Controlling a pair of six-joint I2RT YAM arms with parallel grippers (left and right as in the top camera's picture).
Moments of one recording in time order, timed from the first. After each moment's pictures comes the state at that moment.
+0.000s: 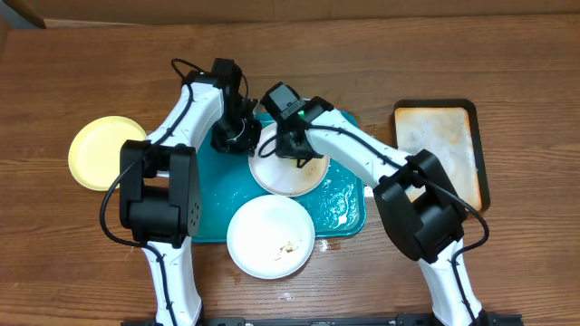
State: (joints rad) left arm -0.16 2.18 1.64 -1.07 0.25 -0.01; right arm 0.66 2.25 1.77 -0.88 0.08 0.72
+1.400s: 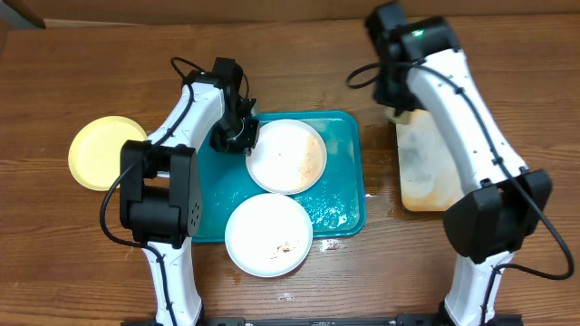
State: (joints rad) left arm -0.16 2.18 1.65 -1.08 0.18 -0.03; right arm 0.29 2.06 2.09 -1.47 0.32 0.66
